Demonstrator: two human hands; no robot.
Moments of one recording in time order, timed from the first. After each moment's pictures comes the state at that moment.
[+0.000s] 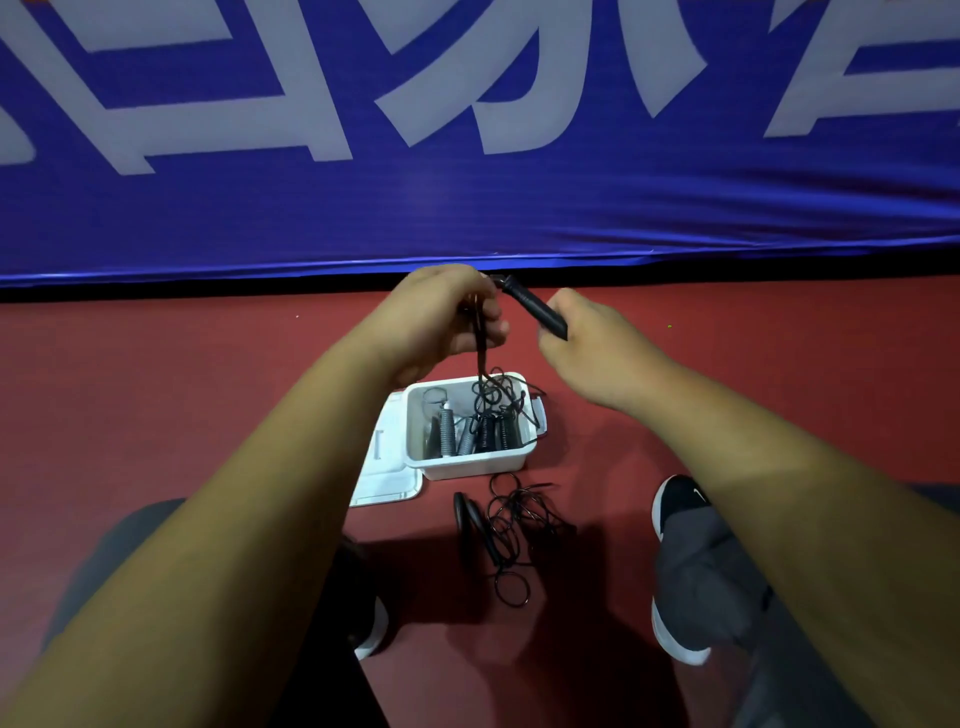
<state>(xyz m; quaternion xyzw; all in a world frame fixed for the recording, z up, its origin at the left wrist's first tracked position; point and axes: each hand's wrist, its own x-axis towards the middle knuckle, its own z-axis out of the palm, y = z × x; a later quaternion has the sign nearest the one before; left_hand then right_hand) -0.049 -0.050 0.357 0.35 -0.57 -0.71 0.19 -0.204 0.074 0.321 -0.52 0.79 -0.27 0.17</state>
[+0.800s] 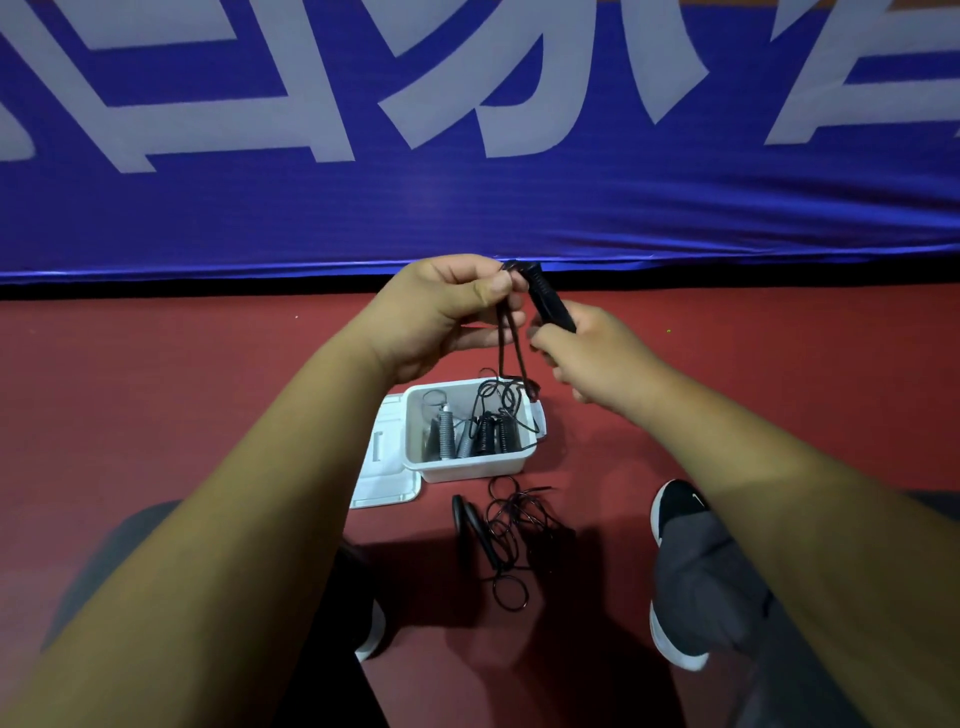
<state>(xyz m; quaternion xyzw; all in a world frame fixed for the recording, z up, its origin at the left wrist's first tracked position) -0.038 -0.053 0.361 0.25 -0.61 -0.73 0.18 -0.197 0.067 0.318 -0.42 0.72 -0.43 0.33</state>
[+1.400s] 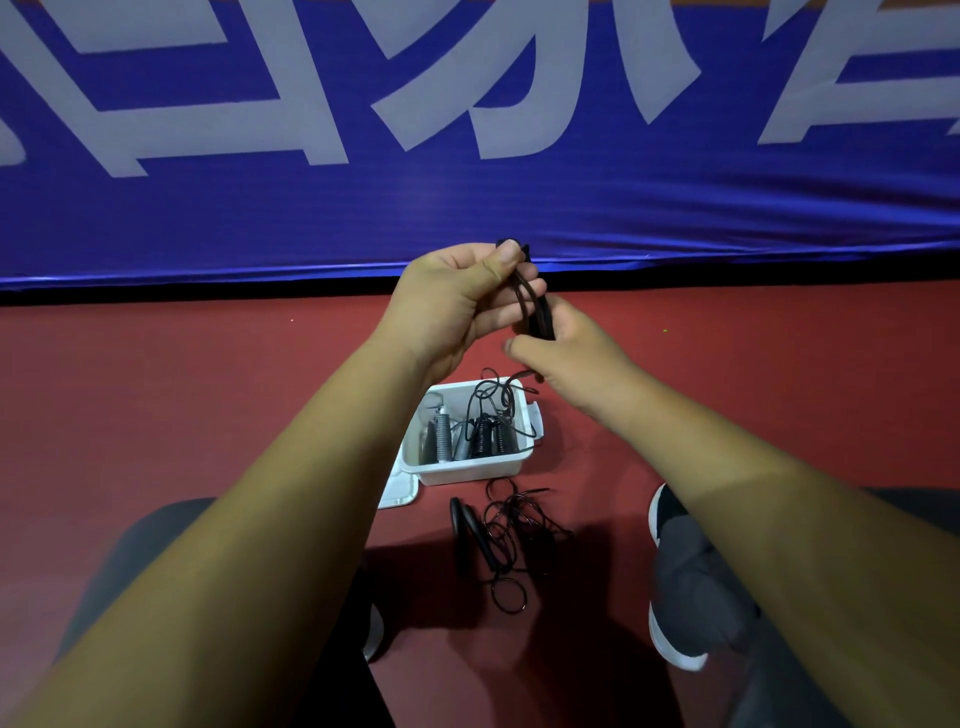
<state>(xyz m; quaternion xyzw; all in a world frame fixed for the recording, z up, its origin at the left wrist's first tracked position) -0.065 -0.036 0.365 0.28 -0.52 -0.76 0.28 -0.188 0.059 0.307 -0.44 0.67 -0.49 0.34</state>
